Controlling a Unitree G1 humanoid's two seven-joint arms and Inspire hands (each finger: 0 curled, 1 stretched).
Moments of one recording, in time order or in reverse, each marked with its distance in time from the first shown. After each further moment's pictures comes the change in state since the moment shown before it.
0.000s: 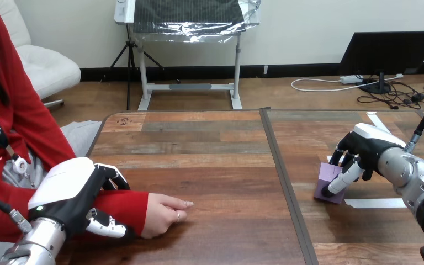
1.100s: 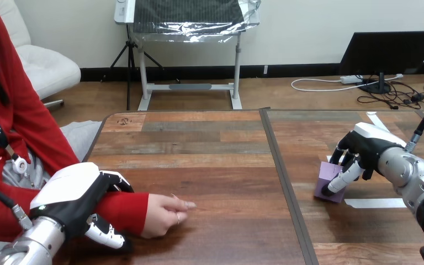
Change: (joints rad) left arm 0.000 0.034 -0.001 -0.036 0.013 0.012 -0.128; right arm 0.000 0.000 -0.001 0.000 0.002 0.000 -0.007
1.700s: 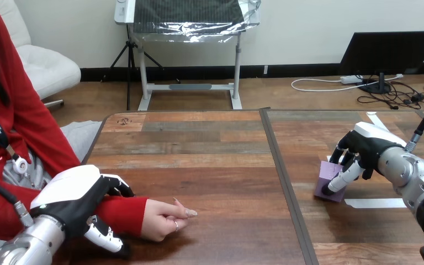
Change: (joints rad) left arm -0.013 0.004 -0.004 -0.022 0.019 0.052 -0.081; right arm 0.000 0.000 0.000 0.000 0.003 -0.001 -0.005
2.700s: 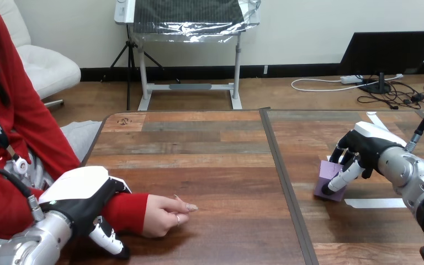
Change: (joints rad) left arm -0.043 0.012 -0.057 0.003 0.081 0.035 -0.047; right arm 0.000 0.000 0.000 0.000 0.005 0.000 -0.003
